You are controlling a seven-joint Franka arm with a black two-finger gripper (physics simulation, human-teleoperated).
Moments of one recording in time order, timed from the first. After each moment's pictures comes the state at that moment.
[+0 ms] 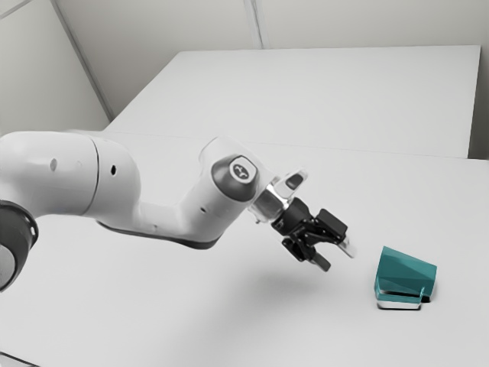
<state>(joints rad) -0.37 0.23 -0.12 -2.08 -1.10 2.23 0.41</state>
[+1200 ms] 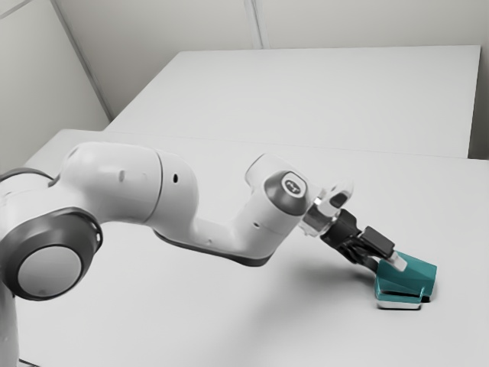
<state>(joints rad) -0.49 0.47 -0.12 -1.86 -1.23 2.34 0.75</state>
